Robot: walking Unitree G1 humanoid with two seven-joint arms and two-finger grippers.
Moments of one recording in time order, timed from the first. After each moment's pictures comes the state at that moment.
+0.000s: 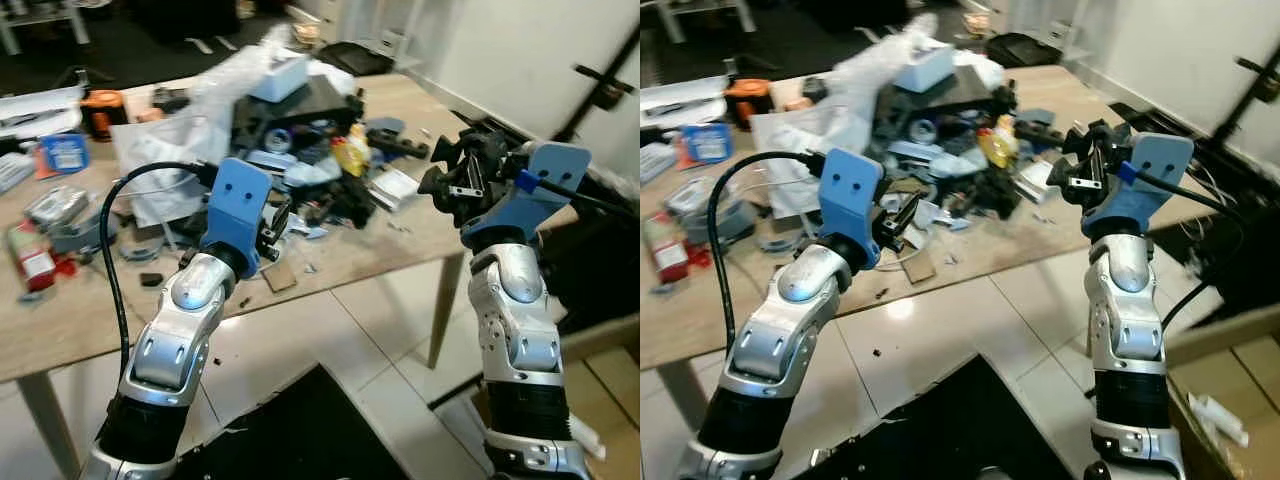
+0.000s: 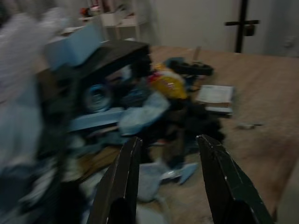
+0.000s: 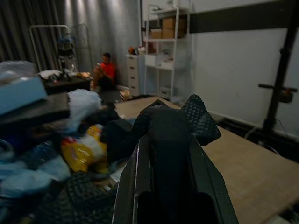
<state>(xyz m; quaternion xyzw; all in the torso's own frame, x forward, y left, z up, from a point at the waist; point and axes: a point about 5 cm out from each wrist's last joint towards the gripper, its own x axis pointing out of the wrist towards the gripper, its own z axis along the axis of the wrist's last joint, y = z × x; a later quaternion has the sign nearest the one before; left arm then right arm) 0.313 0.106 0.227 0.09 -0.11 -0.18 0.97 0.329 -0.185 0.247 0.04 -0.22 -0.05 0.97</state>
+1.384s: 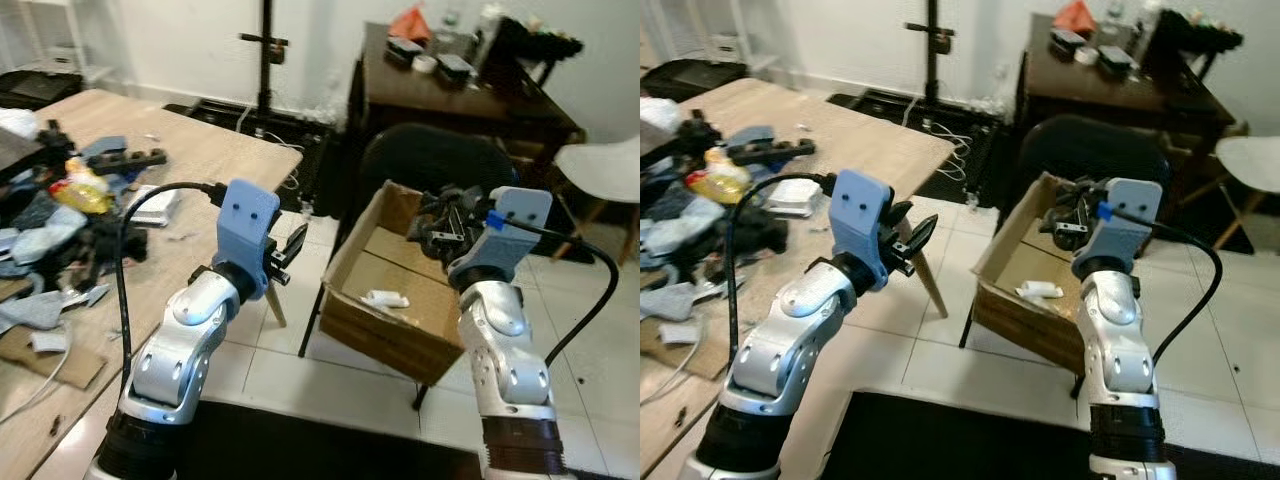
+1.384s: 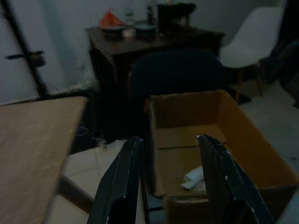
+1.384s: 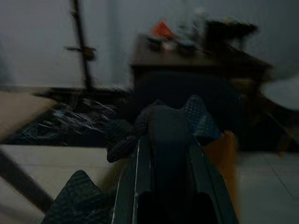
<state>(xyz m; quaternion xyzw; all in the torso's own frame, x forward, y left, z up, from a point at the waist) 0.302 0.099 0.213 0.05 -0.08 -0.25 0.96 0.321 -0.188 0.195 0.02 -0.11 -0.07 0.99</state>
